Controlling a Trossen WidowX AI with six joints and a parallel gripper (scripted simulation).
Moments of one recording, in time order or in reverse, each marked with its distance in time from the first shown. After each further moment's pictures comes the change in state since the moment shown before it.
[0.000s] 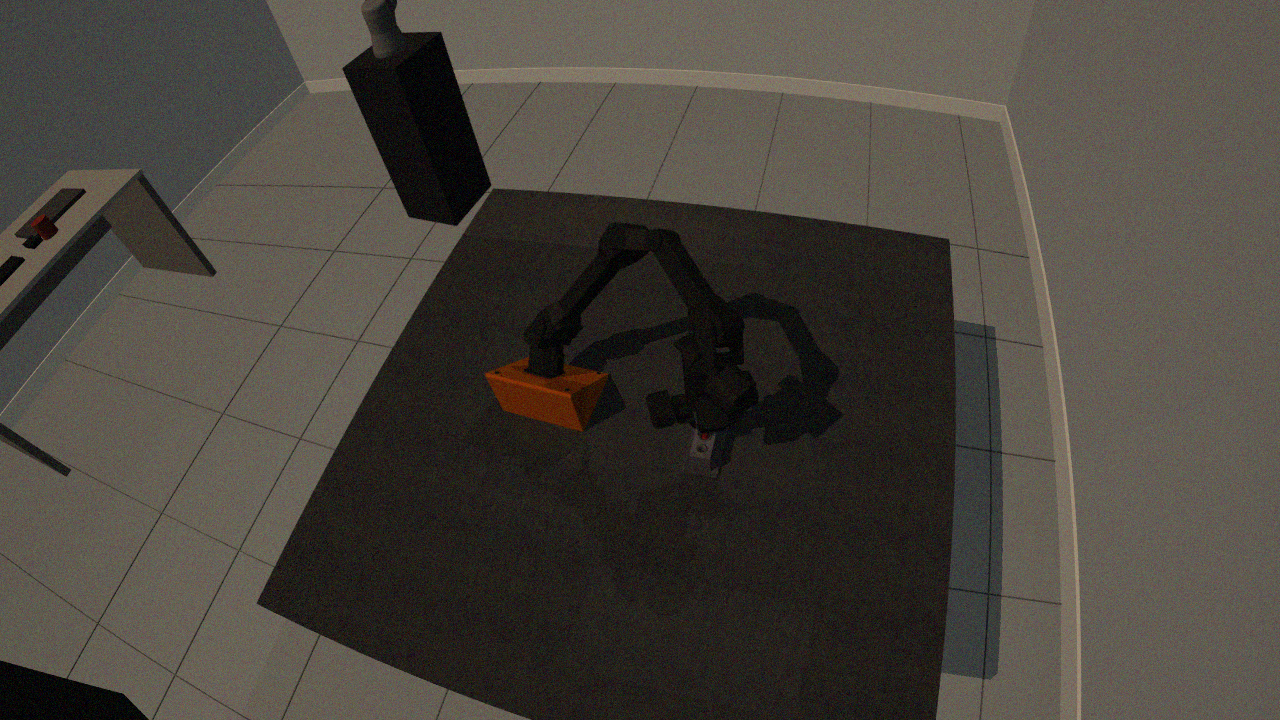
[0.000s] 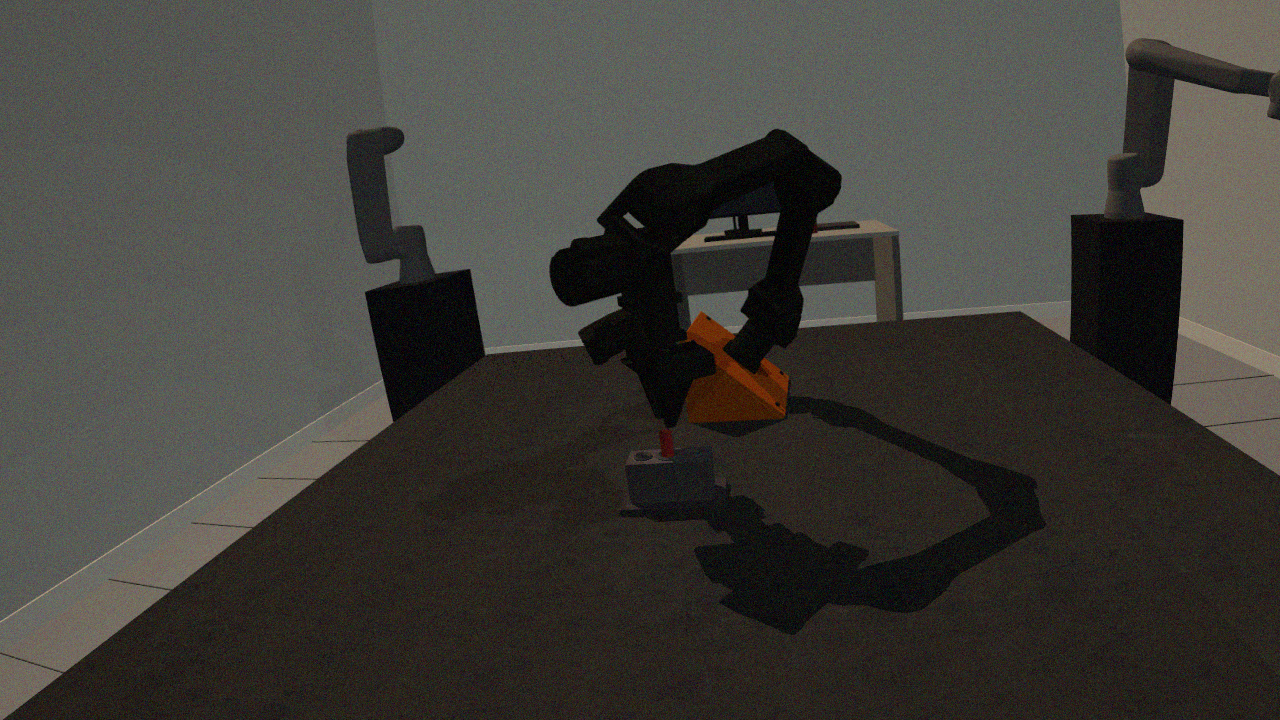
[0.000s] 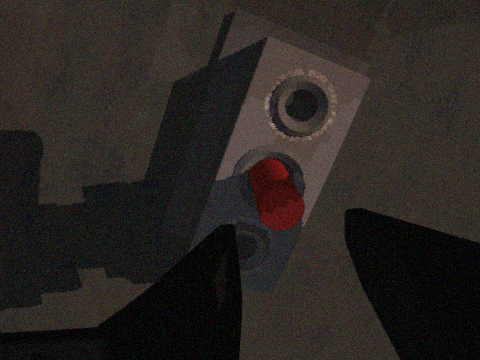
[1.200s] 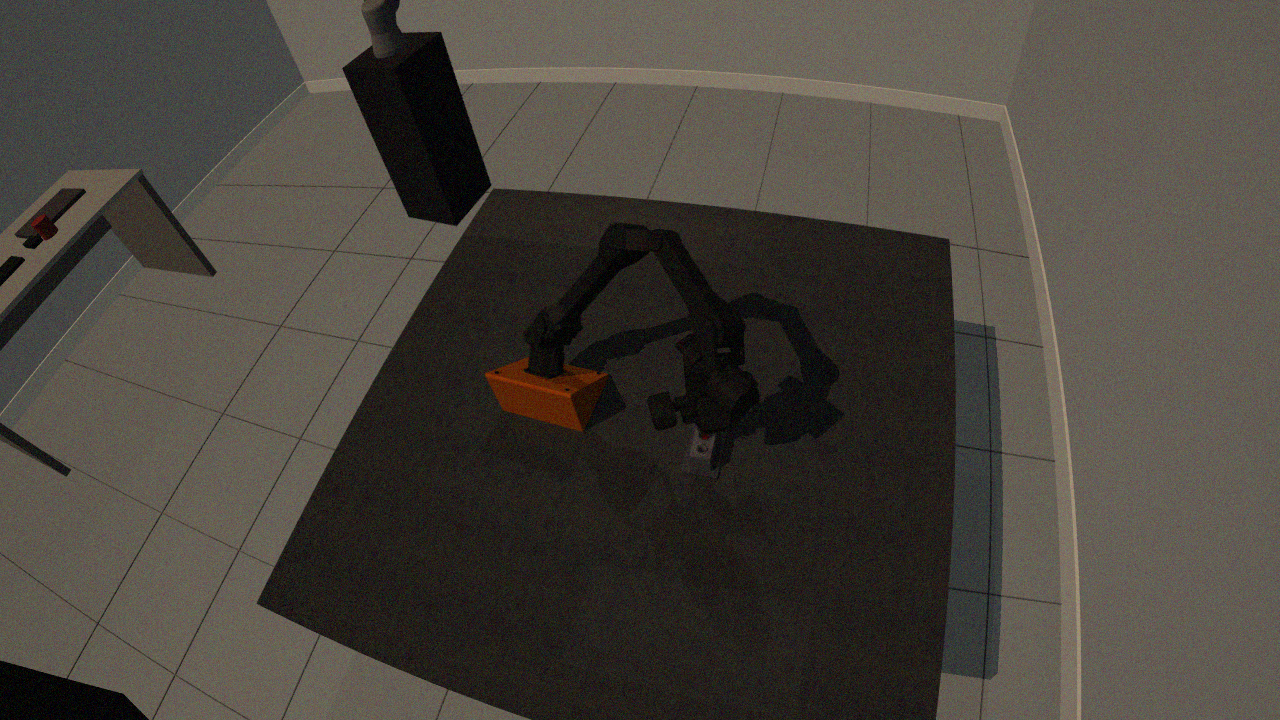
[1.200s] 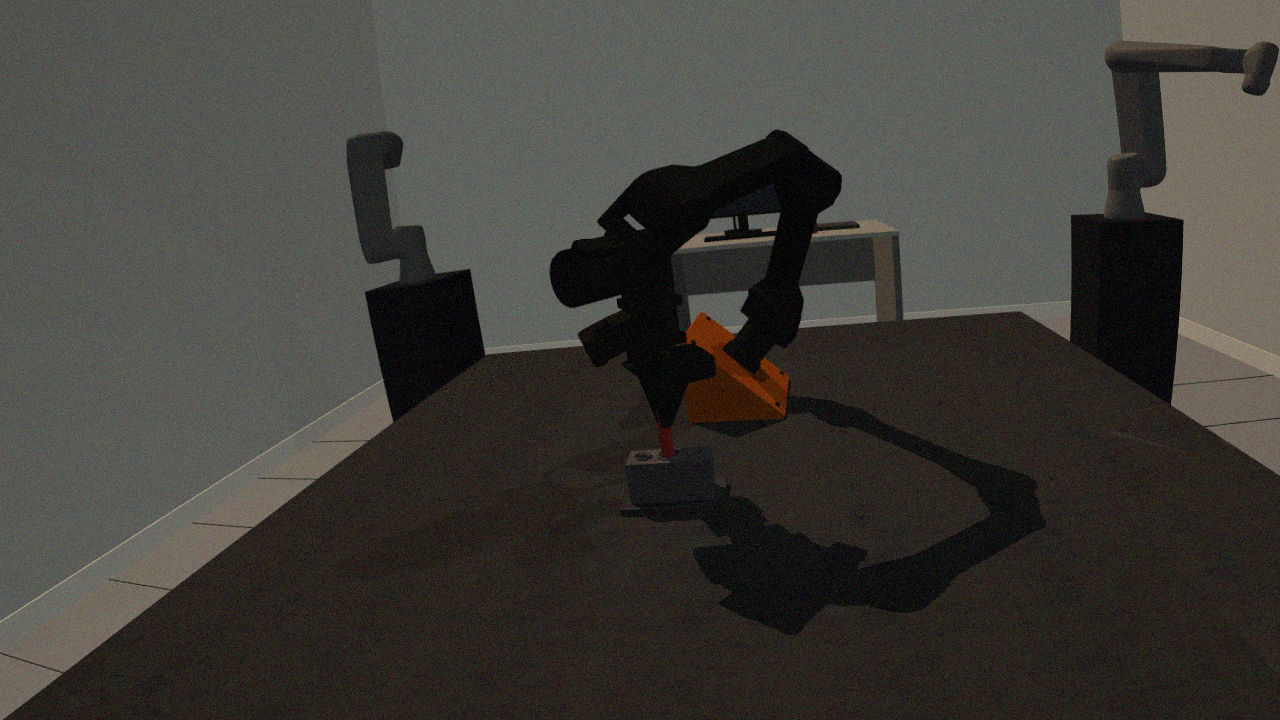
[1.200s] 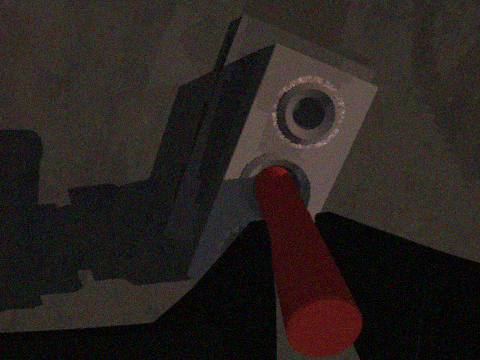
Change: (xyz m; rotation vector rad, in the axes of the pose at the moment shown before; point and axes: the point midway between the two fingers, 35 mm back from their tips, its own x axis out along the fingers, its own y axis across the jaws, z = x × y) arm 0.002 0.002 0.002 -0.012 -0.008 0.001
